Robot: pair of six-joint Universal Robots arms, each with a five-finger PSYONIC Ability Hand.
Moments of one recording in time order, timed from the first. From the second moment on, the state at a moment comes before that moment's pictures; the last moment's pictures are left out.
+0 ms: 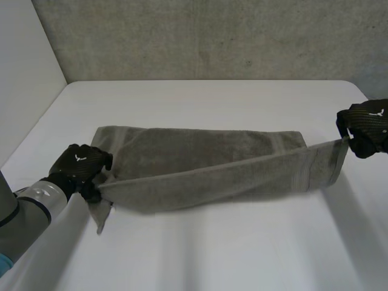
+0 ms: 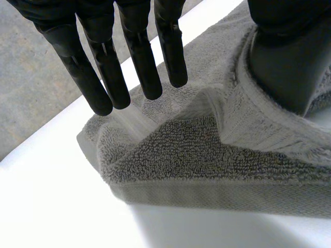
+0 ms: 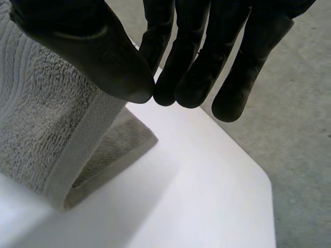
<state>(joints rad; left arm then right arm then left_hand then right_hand) 4.63 -1.84 -1.96 3.46 -1.22 3.64 1.53 -1.46 1.68 0.06 1.17 2.57 0.73 0.73 0.72 0.73 0.71 1.35 1.33 1.34 1.34 1.18</state>
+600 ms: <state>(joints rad) 4.68 -1.68 -2.01 3.37 -1.20 3.64 1.52 -1.51 1.73 0.04 1.16 2.58 0.72 0.72 0.71 0.73 0.70 0.79 0.76 0.78 0.78 0.61</state>
